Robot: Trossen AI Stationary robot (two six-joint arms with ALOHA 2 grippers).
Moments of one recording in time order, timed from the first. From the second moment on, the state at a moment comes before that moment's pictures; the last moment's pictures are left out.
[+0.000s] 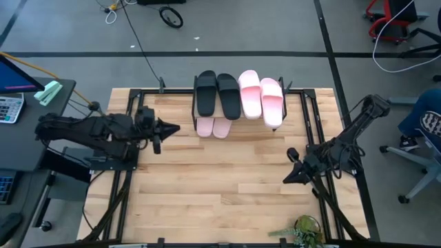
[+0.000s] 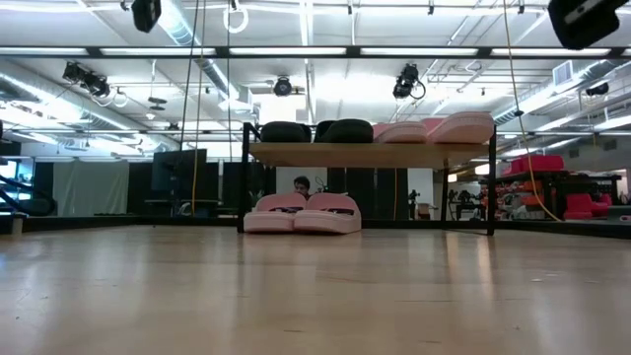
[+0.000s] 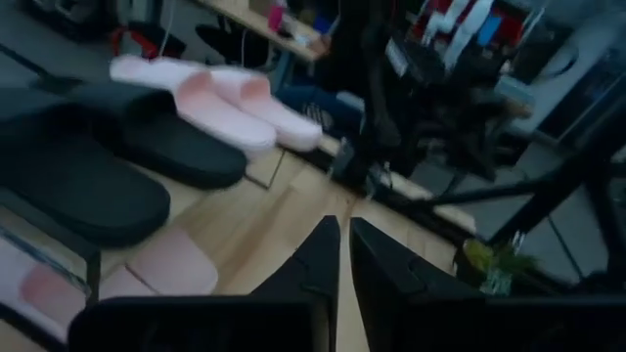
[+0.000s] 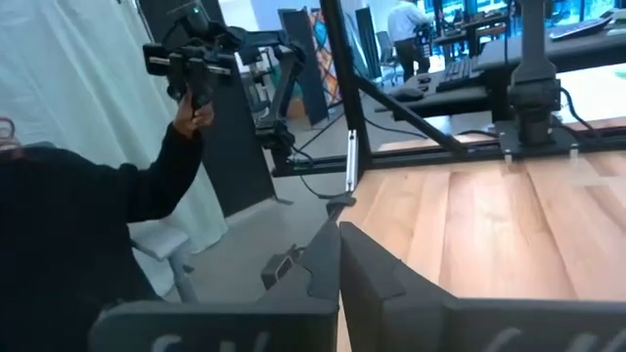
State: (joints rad) left arm -0.16 0.73 0.82 -0.28 -0.41 -0.52; right arm 0.75 0.57 0.31 0.26 0.30 0.29
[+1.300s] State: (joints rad) left arm -0.16 0.36 0.64 -0.15 -0.52 -0.23; right arm 0.75 0.42 0.20 0.23 0.31 0.29
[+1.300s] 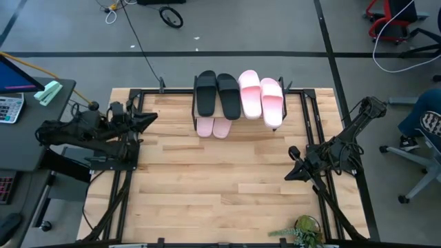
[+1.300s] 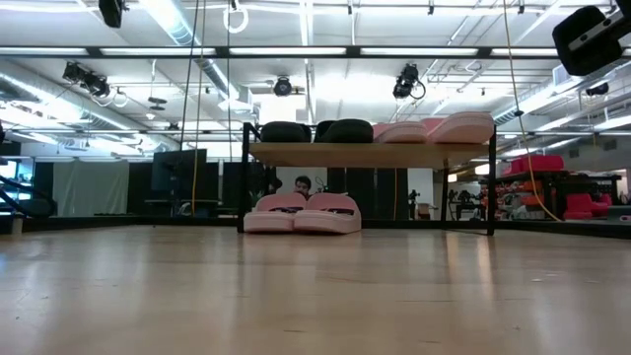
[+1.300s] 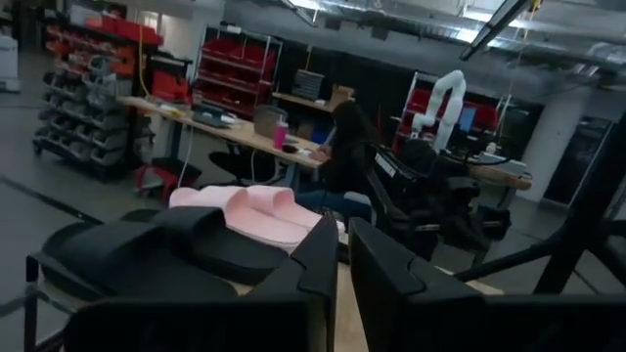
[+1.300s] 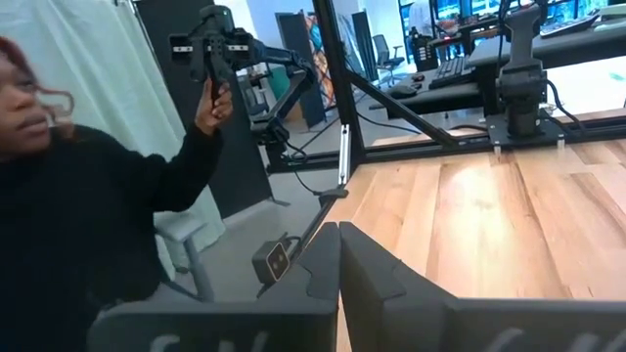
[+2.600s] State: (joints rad) left arm -0.22 0.07 0.24 -0.14 -0.53 -0.19; right arm 0.75 0.42 0.20 0.23 0.31 0.29
